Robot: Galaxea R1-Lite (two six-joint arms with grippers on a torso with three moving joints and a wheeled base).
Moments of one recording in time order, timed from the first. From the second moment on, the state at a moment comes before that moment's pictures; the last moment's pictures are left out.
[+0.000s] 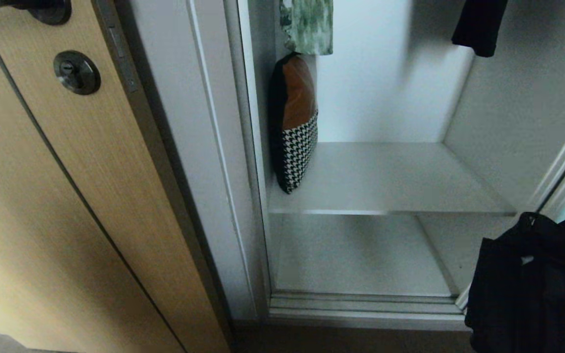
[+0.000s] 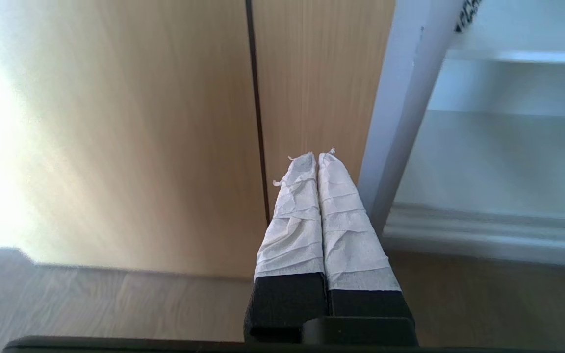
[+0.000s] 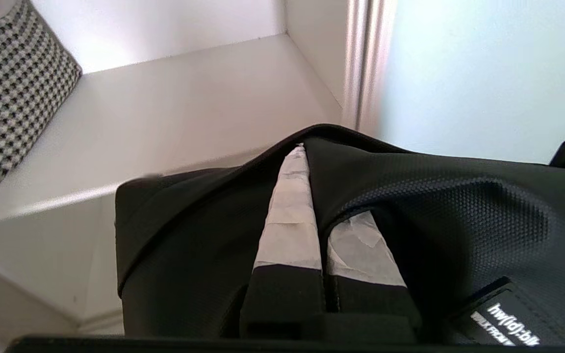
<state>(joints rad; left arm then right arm) 0.02 0.00 0.00 -0.01 0.00 0.00 -0.36 0.75 -0.53 -0.27 -0.02 0.13</state>
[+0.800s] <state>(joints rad) 0.02 0.00 0.00 0.00 0.00 0.00 -0.36 0.81 -0.61 -0.27 -0.02 0.13</state>
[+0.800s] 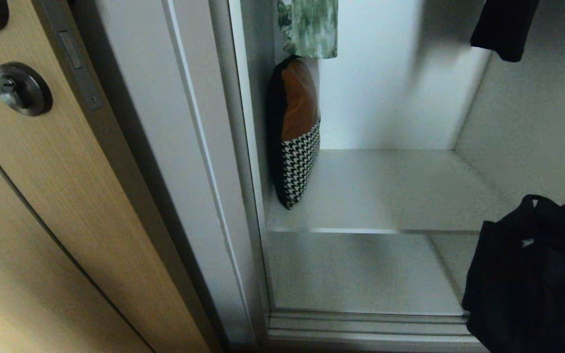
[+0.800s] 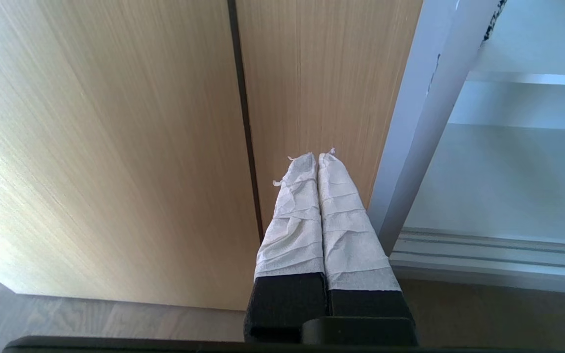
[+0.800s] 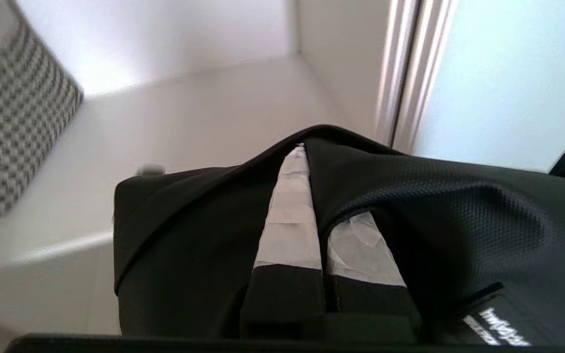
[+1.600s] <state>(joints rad) 0.02 0.00 0.00 0.00 0.00 0.00 -0.20 1.28 -1.09 -0.31 -0.03 0.13</state>
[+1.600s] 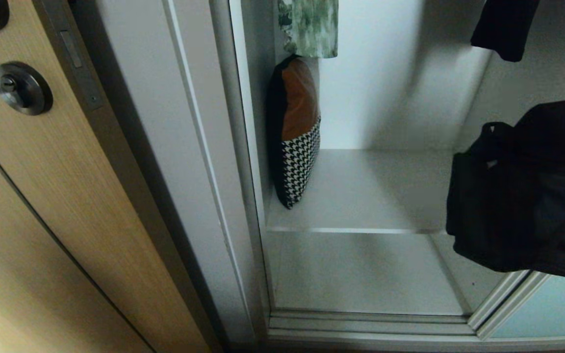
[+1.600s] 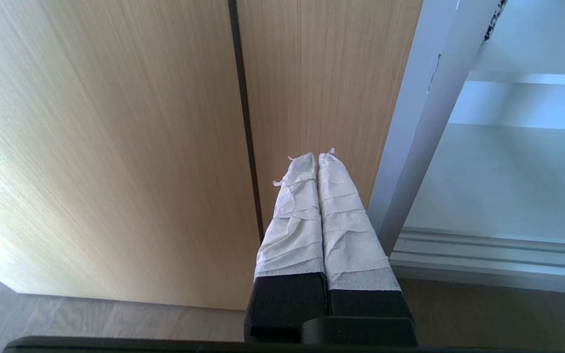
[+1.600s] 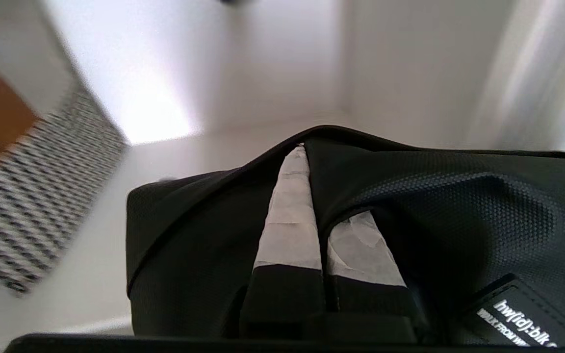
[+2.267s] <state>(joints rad) 0.02 0.00 0.00 -0.01 0.00 0.00 0.00 1.90 -1.68 -0.43 -0.18 0.09</state>
